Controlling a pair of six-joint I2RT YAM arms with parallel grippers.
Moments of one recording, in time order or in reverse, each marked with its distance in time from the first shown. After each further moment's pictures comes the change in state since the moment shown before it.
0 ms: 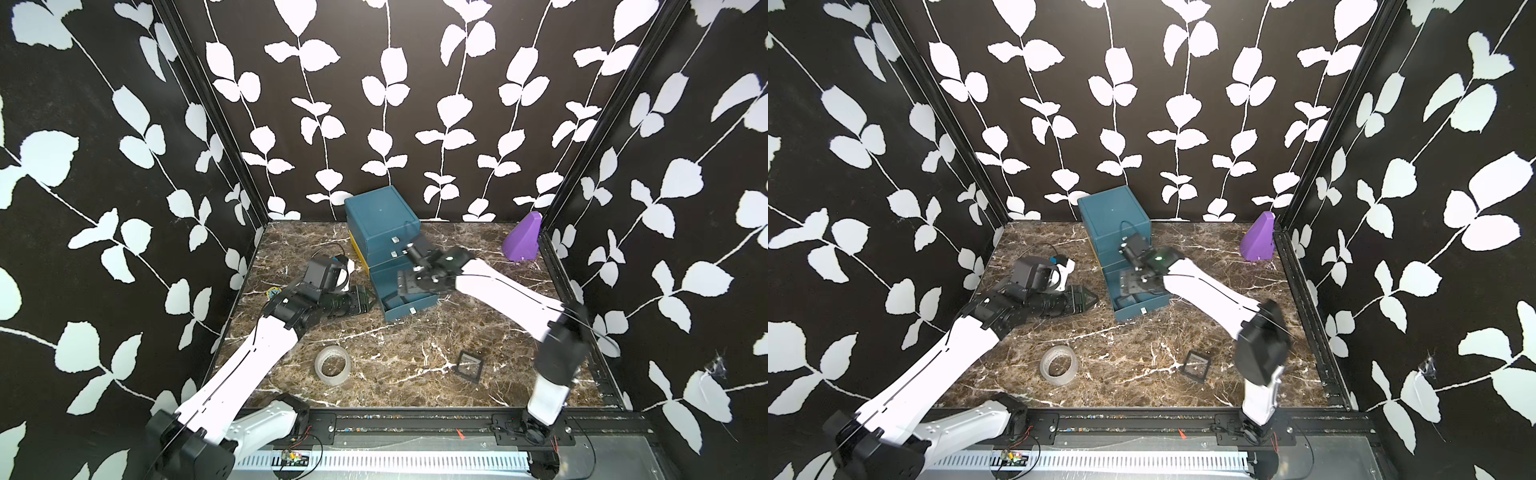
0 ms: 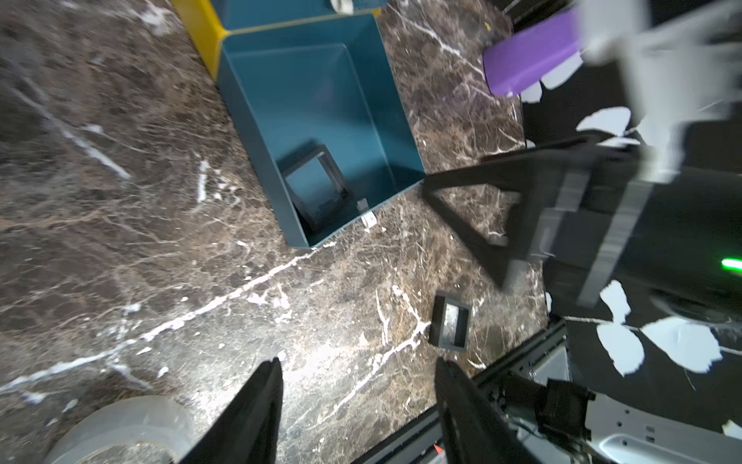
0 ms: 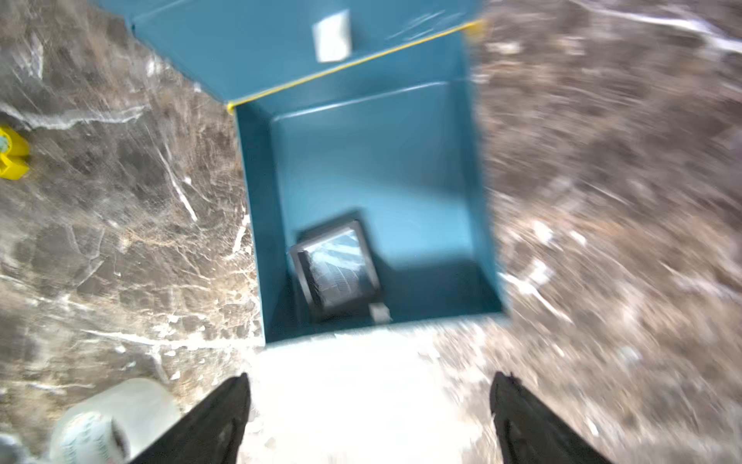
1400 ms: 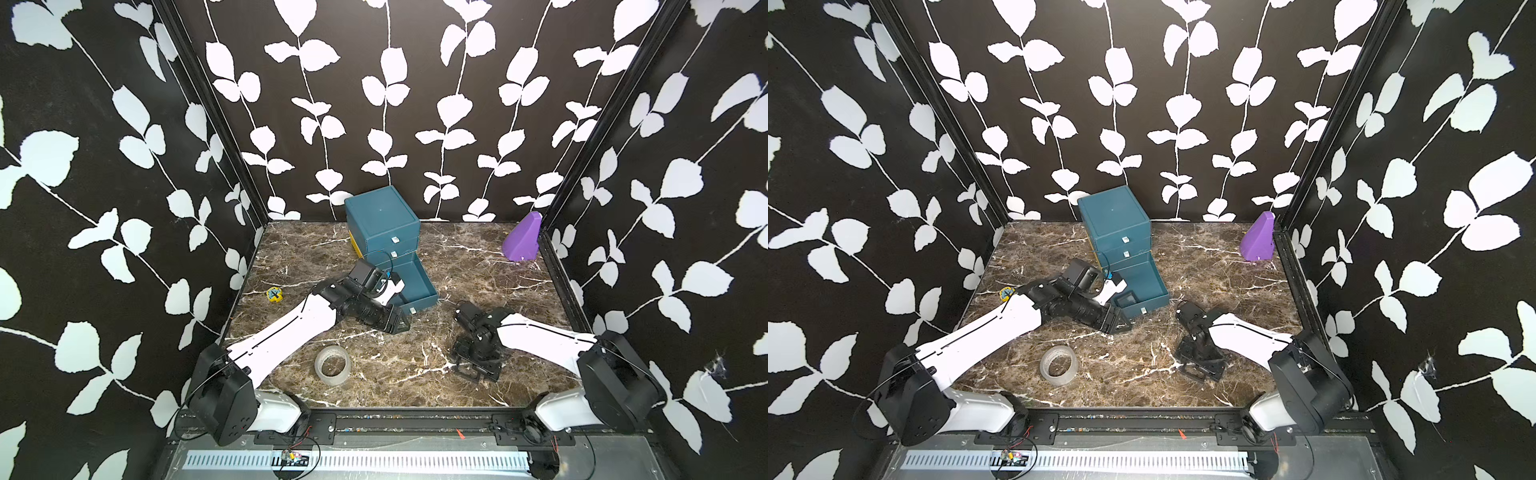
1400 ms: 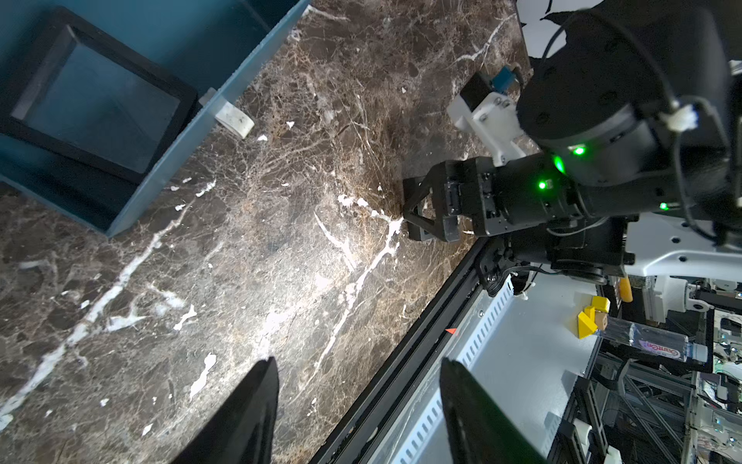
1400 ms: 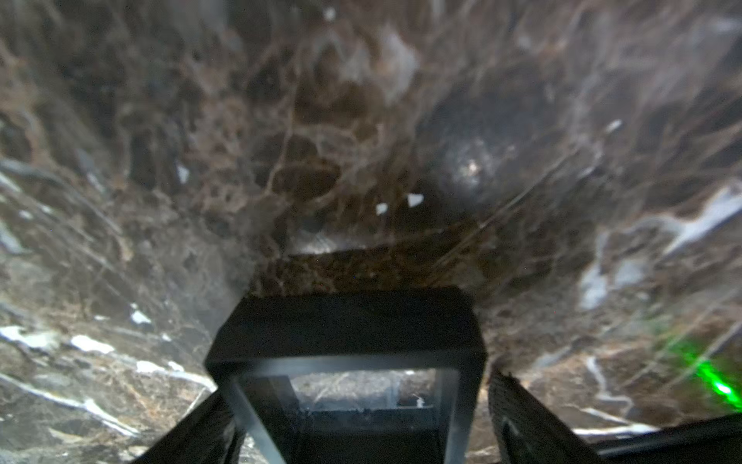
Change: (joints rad) left arm -0.187 0.259 0.054 -0.007 0.189 0.272; right arm -0.118 -0.296 -0.893 0.095 -0.311 0.554
